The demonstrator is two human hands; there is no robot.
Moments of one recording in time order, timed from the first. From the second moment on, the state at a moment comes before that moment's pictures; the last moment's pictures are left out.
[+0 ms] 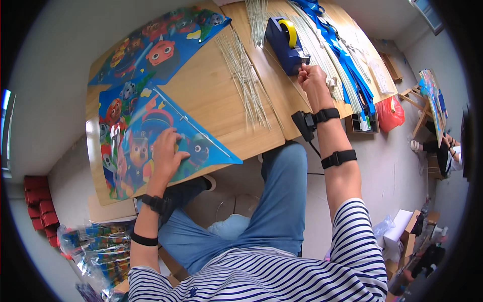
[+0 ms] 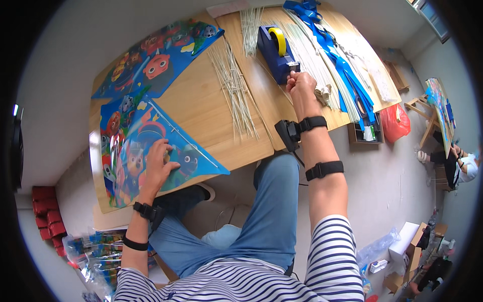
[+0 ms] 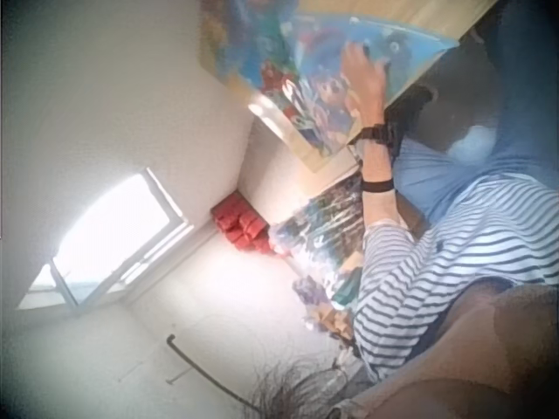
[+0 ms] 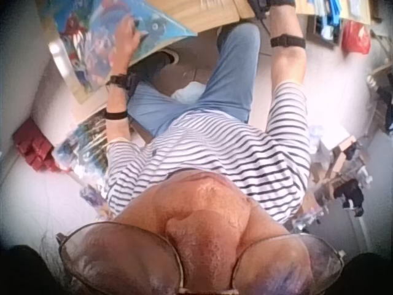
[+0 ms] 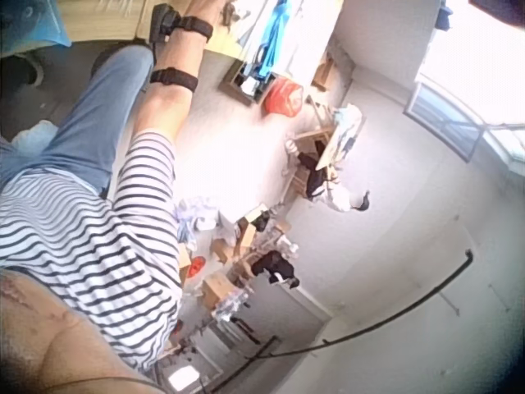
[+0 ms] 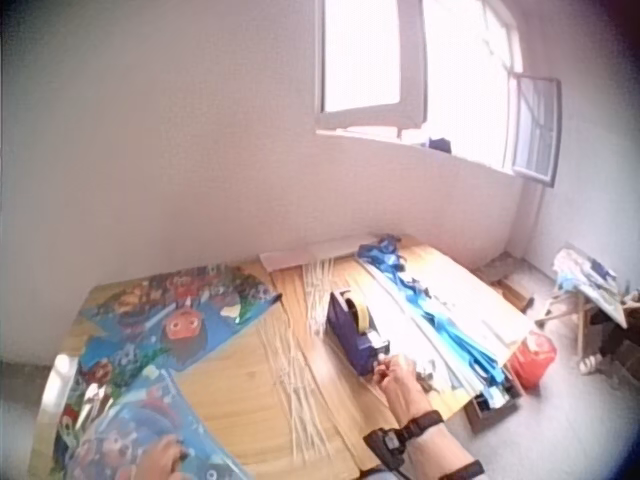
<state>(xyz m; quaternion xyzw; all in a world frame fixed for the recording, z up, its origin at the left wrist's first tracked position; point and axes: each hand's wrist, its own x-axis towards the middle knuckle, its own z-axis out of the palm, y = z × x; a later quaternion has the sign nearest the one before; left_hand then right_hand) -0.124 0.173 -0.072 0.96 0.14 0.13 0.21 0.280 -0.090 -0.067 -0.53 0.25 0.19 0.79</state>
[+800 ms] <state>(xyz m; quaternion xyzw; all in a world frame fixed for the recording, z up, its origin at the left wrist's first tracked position) -0.104 0.106 -0.062 0.84 0.18 0.19 0.47 -0.012 -0.067 -0.054 -0.64 0.10 0.45 0.61</state>
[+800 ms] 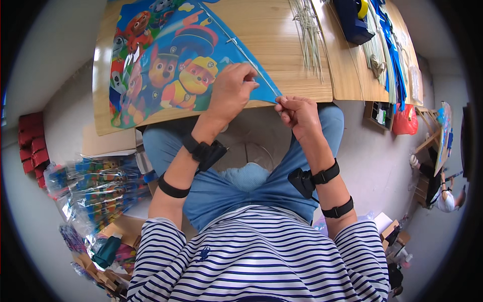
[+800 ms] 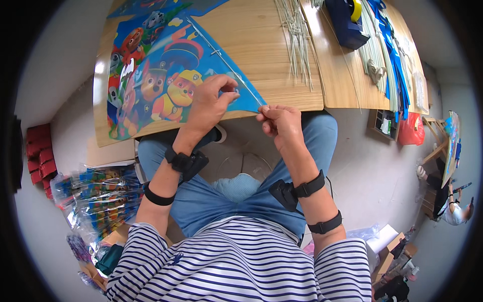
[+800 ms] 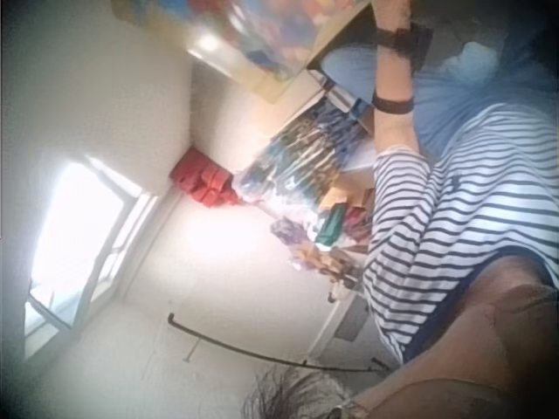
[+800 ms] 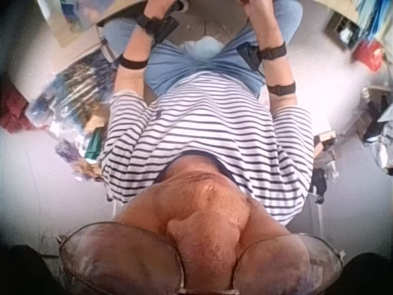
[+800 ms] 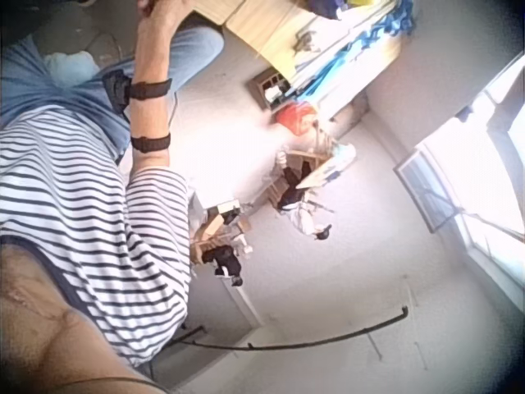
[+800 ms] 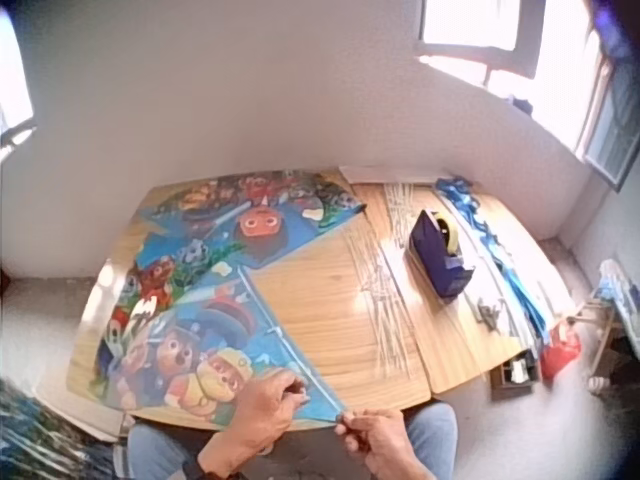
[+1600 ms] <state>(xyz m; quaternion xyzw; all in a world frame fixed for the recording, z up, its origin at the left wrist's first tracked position) -0.063 0.085 -0.087 0.91 0.18 0.10 0.35 -0.011 -0.086 -0.069 -0.39 0.24 0.53 0.72</state>
